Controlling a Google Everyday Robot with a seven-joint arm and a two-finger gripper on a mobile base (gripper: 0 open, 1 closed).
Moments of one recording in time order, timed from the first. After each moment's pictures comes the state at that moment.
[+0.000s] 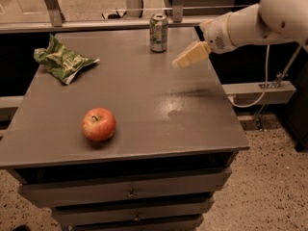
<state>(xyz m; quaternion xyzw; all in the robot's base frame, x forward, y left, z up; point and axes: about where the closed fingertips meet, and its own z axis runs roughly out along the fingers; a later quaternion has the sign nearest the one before) 0.689 -0.121 0.921 -0.46 0.75 0.15 0.46</state>
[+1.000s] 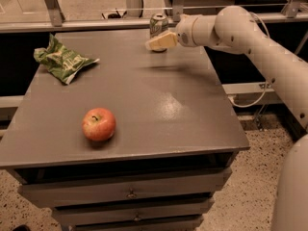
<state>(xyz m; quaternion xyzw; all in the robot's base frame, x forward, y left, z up) 0.810 -0.063 0.910 -0.36 0.72 0.17 0.57</state>
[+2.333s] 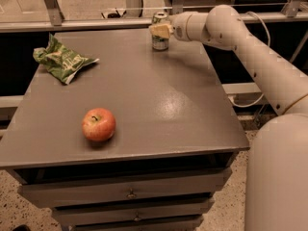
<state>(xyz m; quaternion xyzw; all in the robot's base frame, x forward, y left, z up) 0.862 -0.060 0.911 -0.31 0.72 0.18 0.59</state>
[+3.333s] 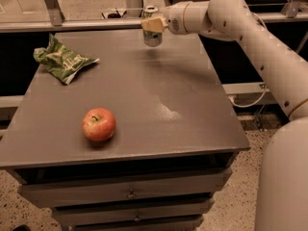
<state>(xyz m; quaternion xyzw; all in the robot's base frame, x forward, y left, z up) 0.816 -0.021 0.949 -0.37 0.70 0.22 0.57</state>
